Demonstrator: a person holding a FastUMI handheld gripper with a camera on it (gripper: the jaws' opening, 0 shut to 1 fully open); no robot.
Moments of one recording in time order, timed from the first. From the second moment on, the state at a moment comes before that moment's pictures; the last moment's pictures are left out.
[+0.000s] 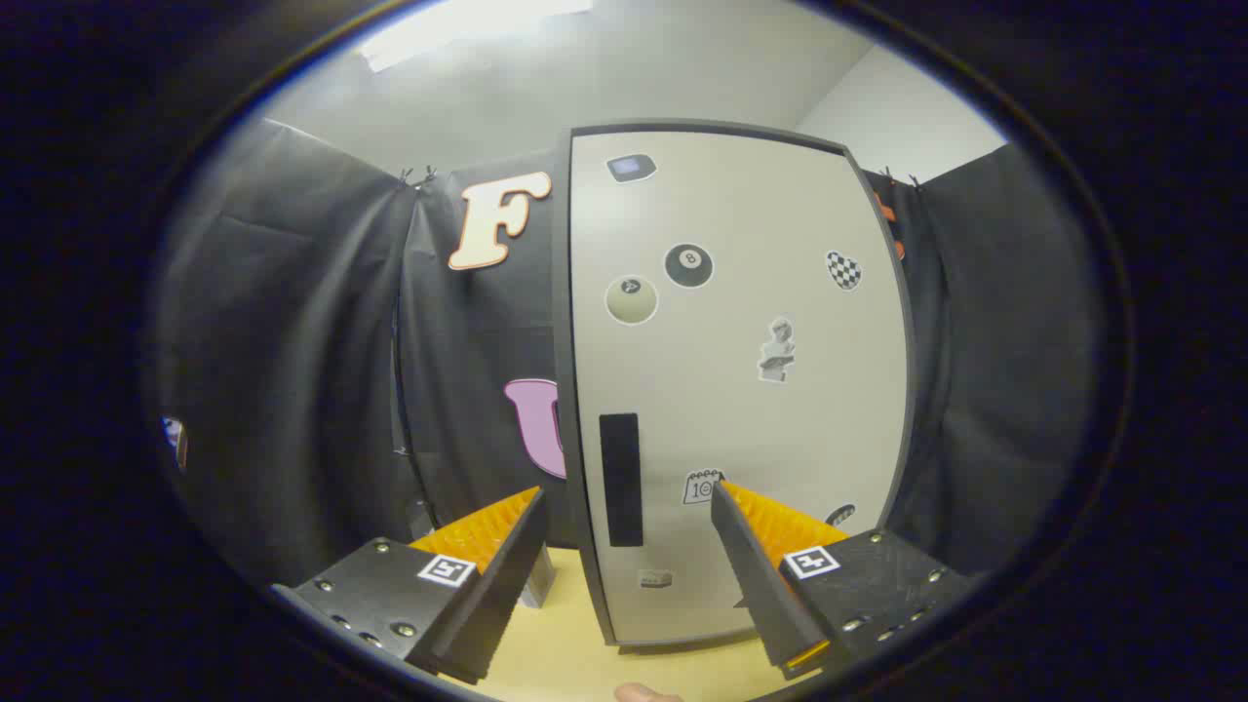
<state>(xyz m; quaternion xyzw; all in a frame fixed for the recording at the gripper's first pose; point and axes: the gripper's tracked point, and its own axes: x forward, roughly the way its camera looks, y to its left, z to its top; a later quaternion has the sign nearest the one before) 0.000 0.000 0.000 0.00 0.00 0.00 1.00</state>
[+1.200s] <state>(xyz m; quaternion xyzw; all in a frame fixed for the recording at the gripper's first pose) 0.059 0.007 -0.020 -0.01 0.02 -0.03 1.00</state>
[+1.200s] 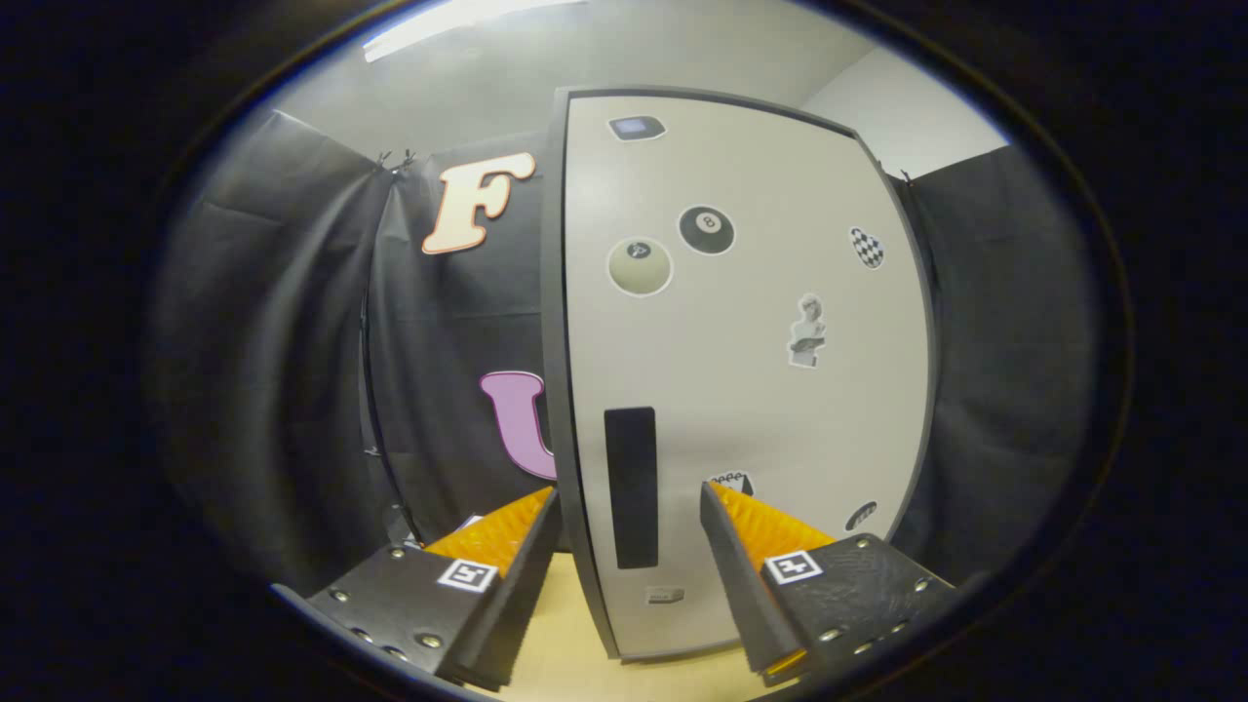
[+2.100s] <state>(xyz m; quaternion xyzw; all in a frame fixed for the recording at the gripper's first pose) 0.104 -0.003 -0.051 -0.03 0.04 -0.07 1.00</state>
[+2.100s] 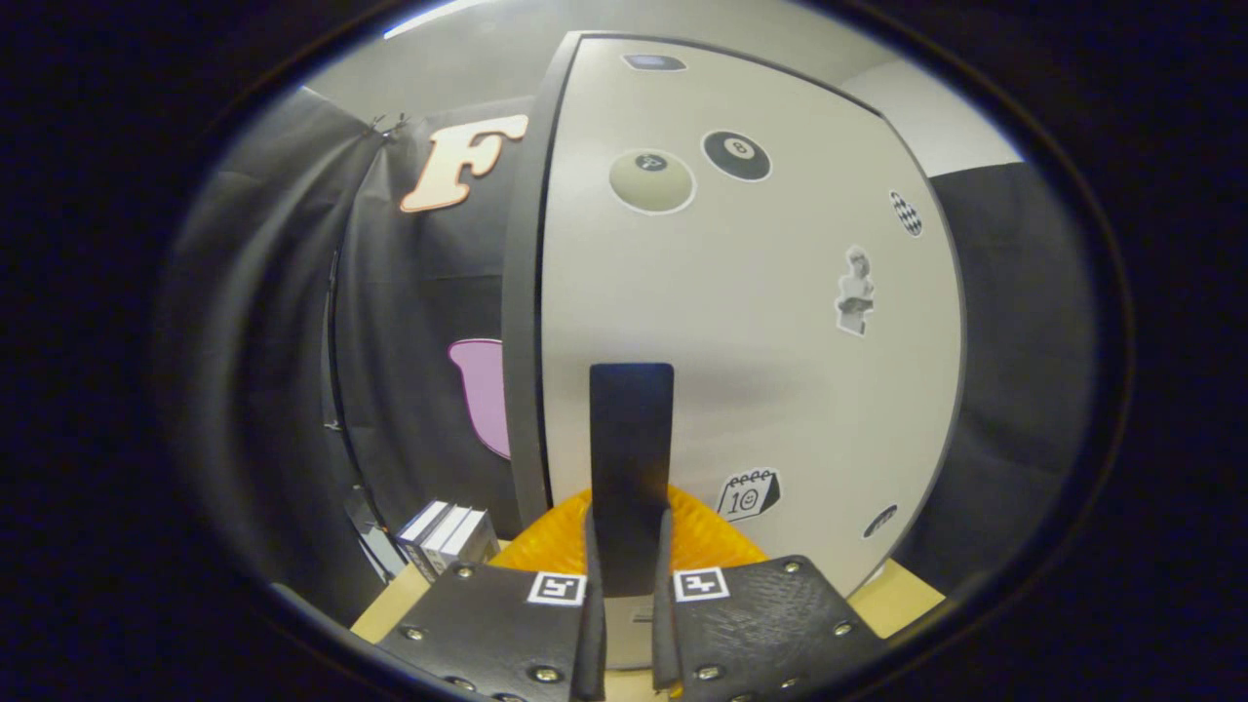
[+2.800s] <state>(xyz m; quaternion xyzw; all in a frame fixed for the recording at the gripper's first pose) 0.005 -0.034 -0.040 -0.03 0.04 -0.09 0.99</state>
